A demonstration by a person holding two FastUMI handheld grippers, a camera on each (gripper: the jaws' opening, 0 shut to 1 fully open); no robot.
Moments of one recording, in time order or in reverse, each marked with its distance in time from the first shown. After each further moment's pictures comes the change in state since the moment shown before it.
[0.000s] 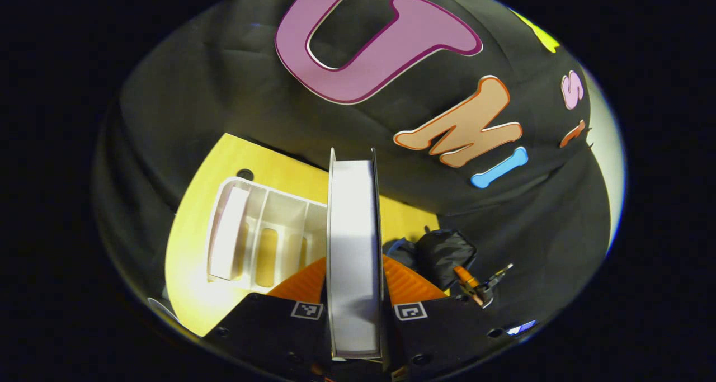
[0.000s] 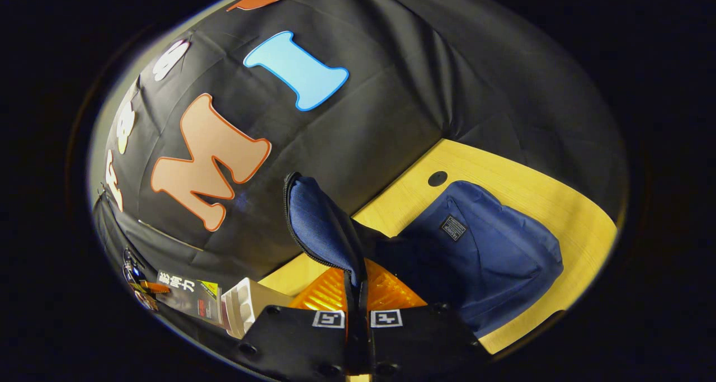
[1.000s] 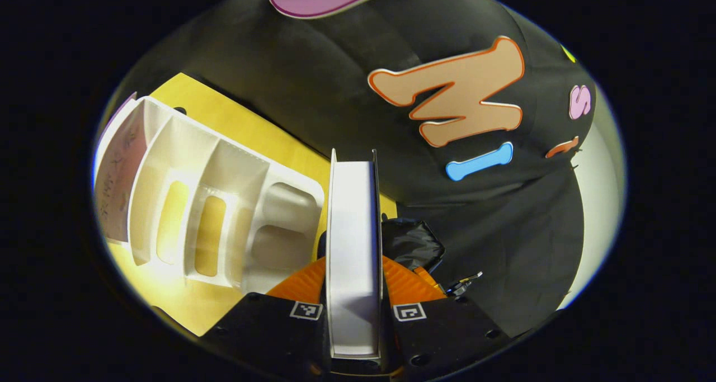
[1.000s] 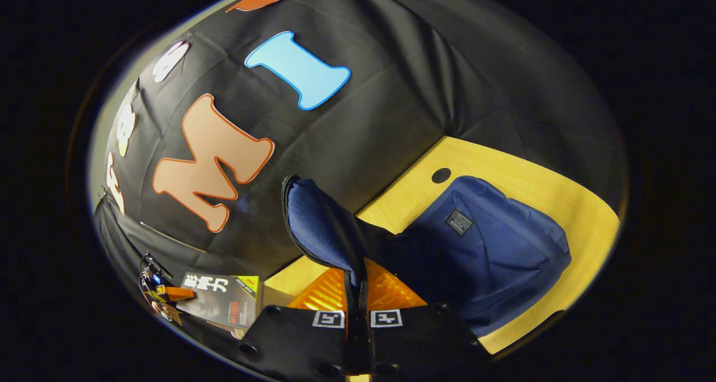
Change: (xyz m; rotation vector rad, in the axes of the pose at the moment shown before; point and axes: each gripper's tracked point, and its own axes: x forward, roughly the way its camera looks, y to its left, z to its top) left arm 0.133 -0.072 -0.084 -0.120 0.126 -0.170; right arm 0.000 0.010 -0.004 0.032 -0.004 0.006
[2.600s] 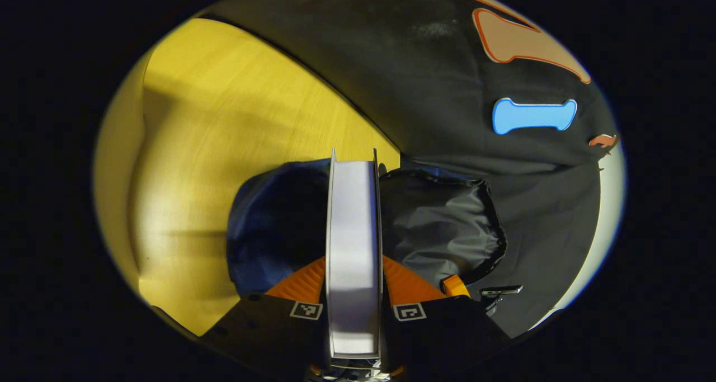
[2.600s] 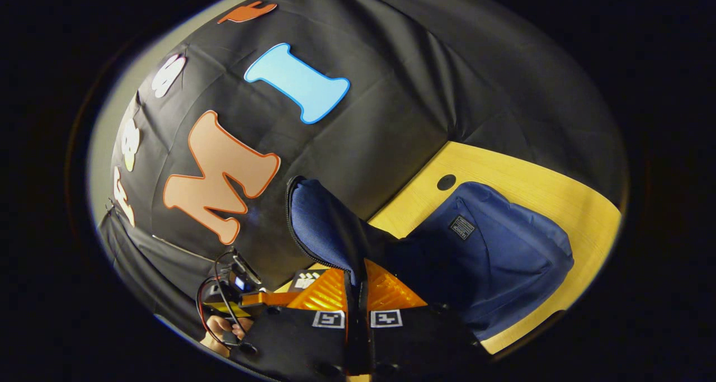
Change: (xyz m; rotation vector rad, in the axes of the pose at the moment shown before) left arm 0.252 -0.030 -0.131 -0.138 0.243 -0.038; right arm -0.004 -0.001 0.019 0.037 -0.032 0.064
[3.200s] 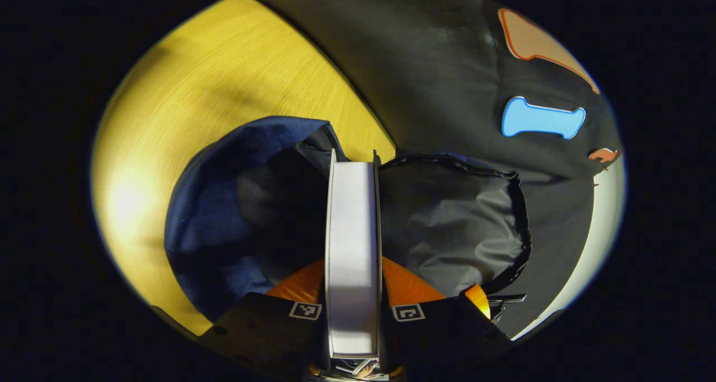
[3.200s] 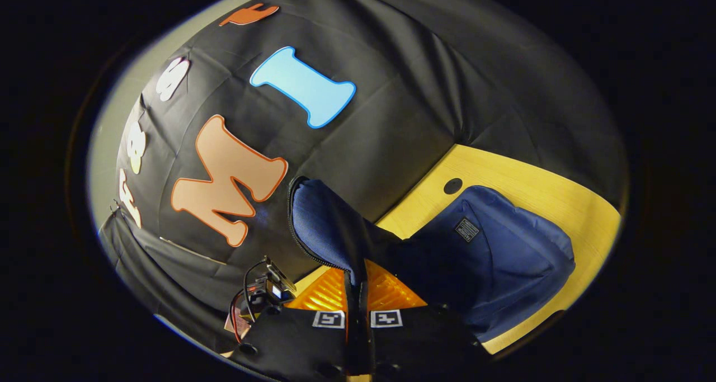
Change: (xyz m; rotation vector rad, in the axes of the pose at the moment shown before) left arm 0.060 0.004 -0.022 -0.105 -0.020 -0.096; right arm -0.004 0.006 0.008 0.003 -0.005 0.039
